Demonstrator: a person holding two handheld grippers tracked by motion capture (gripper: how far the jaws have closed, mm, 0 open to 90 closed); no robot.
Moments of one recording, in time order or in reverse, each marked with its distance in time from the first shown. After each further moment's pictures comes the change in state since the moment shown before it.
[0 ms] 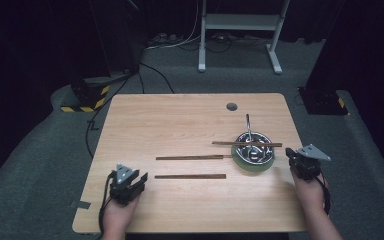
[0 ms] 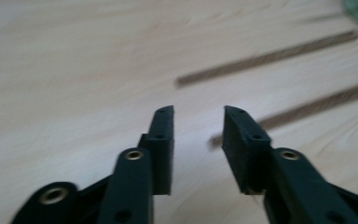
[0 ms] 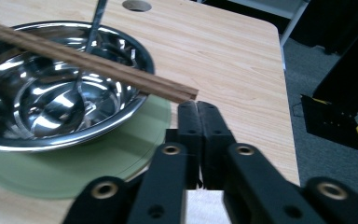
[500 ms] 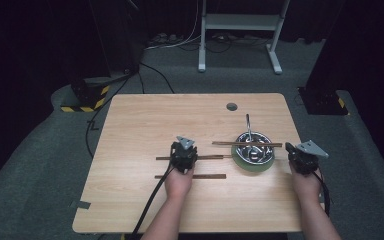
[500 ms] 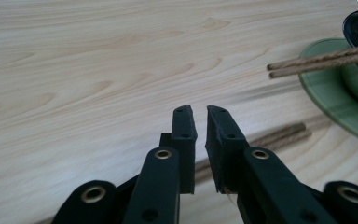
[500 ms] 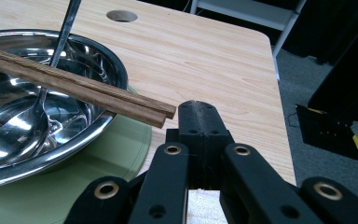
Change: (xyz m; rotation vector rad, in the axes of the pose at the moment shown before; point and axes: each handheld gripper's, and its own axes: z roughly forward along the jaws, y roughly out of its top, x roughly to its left) left arm -0.112 0.073 0.132 0.022 -0.008 -0.022; right arm -0.010 -0.004 0.025 -0.049 -0.017 0.020
